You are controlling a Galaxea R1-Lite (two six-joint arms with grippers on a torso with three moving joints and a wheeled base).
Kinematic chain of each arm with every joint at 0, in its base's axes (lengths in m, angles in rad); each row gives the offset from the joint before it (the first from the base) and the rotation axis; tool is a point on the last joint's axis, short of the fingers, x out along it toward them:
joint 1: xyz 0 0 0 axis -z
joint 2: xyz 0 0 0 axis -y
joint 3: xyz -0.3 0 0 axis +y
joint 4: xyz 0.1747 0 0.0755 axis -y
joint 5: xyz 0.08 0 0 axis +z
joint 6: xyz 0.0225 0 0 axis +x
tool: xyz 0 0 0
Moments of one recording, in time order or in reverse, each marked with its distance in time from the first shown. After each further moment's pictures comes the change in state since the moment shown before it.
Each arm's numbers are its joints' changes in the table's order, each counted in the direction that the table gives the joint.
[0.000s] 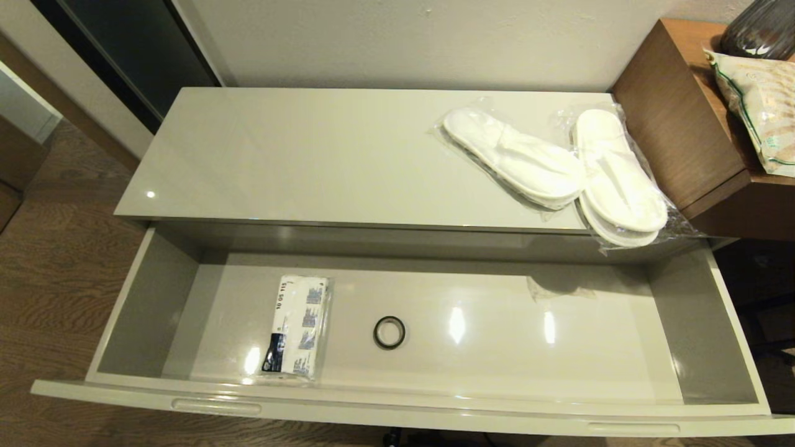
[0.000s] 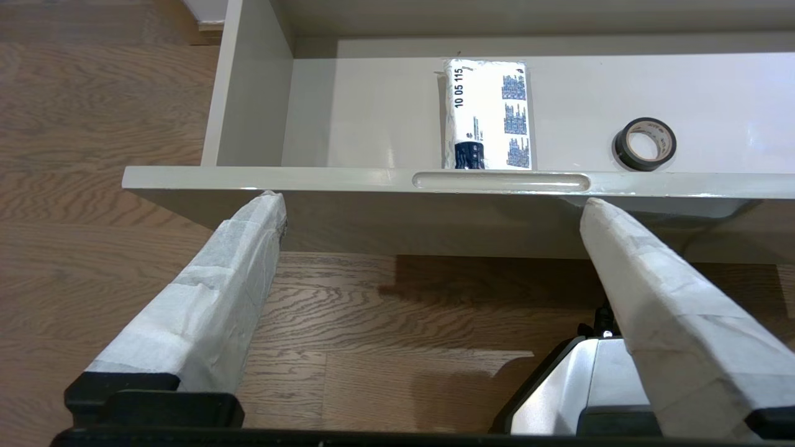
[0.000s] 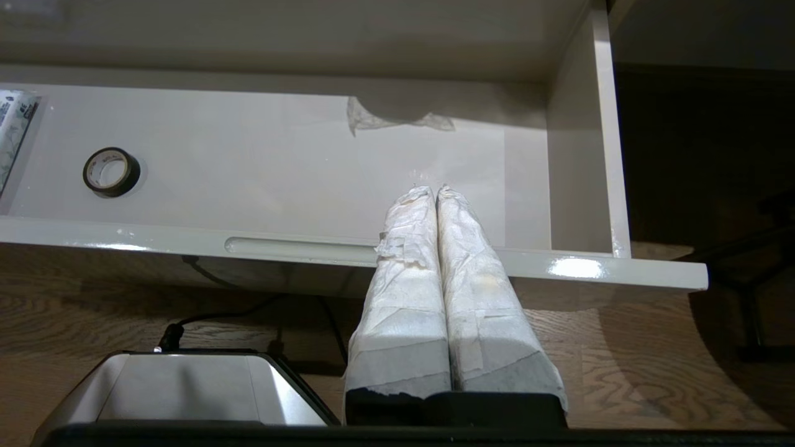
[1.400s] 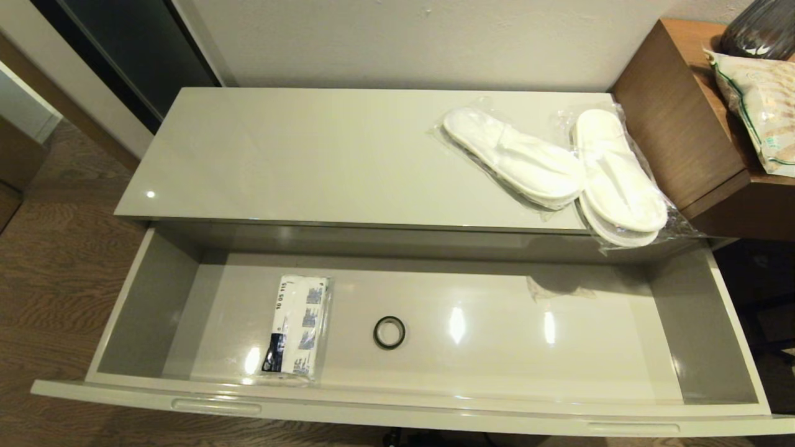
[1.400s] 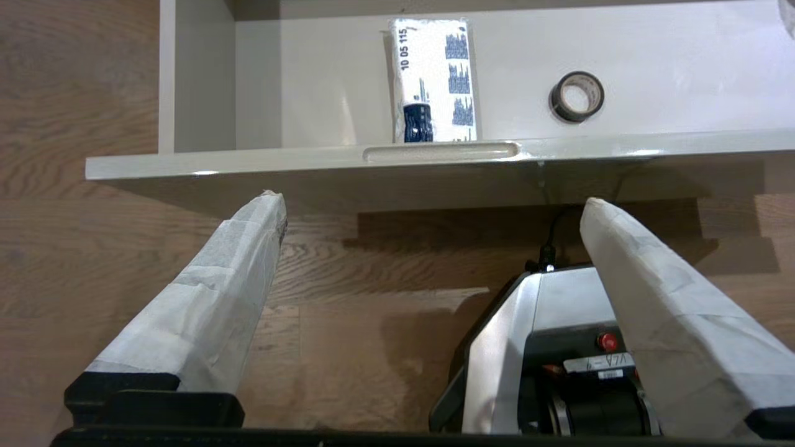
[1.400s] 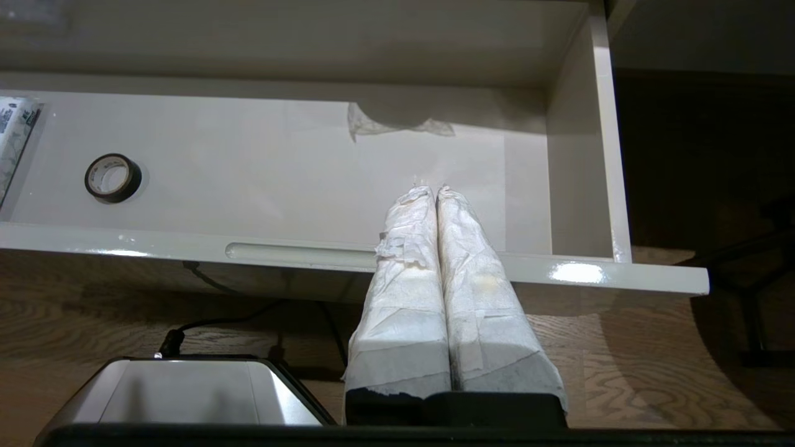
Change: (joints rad) left arm 0.000 -0.090 -0.330 -0.381 -0.110 -0.003; right arm 0.000 0.000 0.009 0.021 0.000 0.003
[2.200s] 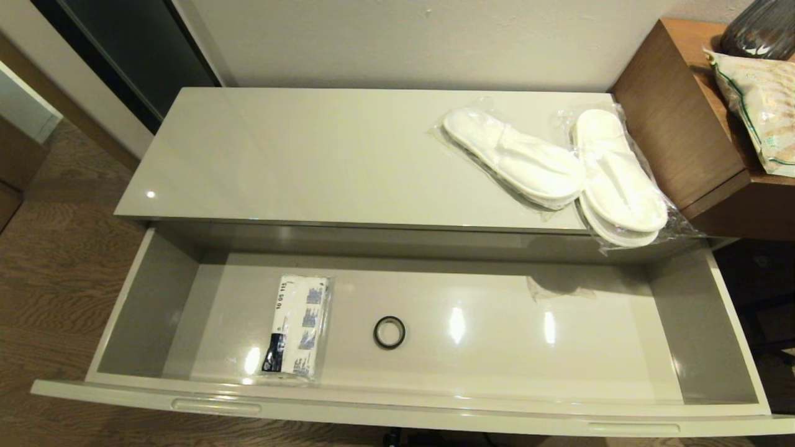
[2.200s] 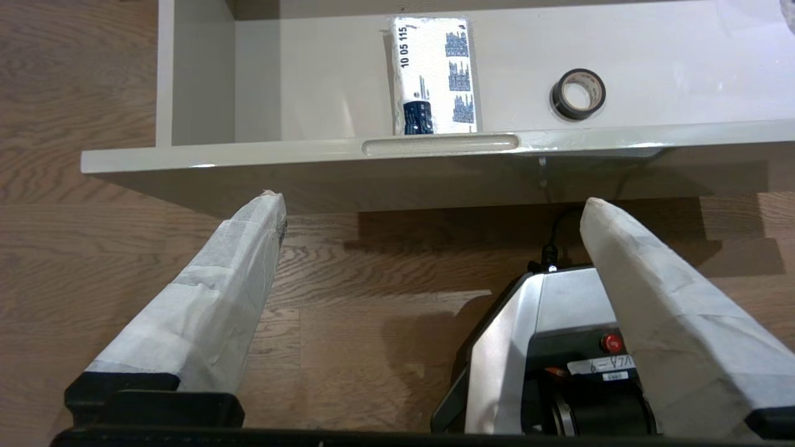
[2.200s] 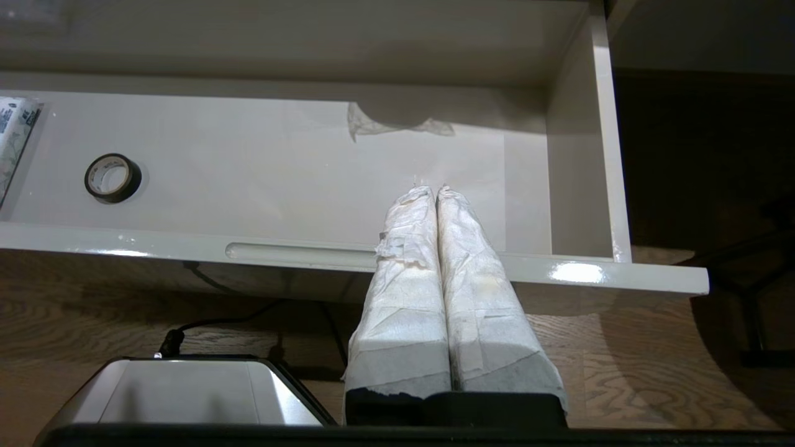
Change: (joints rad) left arm 0.000 0.059 0.036 -0.006 -0.001 0.003; right arm 0.000 0.000 0.000 0.000 0.000 0.000
